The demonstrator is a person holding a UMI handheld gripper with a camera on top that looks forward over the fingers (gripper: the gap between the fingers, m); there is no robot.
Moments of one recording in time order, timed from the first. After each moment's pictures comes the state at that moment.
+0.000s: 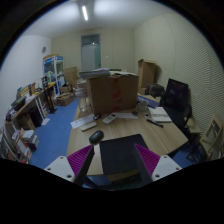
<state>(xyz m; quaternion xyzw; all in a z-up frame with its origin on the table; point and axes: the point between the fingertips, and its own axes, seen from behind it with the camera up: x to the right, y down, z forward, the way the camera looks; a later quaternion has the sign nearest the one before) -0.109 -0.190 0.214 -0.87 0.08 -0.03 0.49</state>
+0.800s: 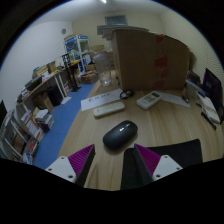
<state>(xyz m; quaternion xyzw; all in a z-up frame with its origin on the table) -0.189 0.018 0.007 -0.91 -0.04 0.08 0.41</state>
